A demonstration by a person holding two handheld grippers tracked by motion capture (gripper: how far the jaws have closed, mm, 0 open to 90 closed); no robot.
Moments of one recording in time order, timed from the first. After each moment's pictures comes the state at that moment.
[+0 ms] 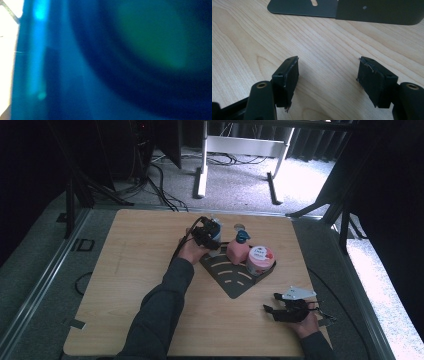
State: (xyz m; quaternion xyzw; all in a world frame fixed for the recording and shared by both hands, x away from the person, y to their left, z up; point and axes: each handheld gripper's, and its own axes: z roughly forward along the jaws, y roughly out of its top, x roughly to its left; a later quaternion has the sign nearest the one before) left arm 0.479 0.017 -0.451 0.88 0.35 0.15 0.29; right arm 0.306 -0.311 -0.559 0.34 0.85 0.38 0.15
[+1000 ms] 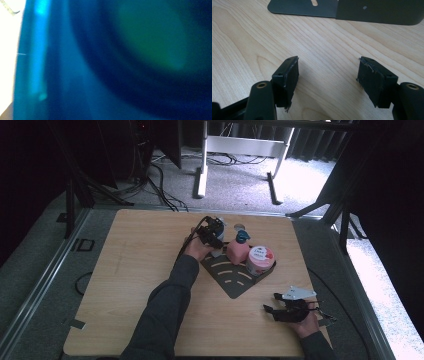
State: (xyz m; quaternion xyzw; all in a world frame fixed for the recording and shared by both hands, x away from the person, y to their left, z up) left arm 0.501 0.003 -0.467 0.88 0.36 0.13 0.27; right arm 0.306 -0.312 -0.559 0.34 0.85 0.38 0.15
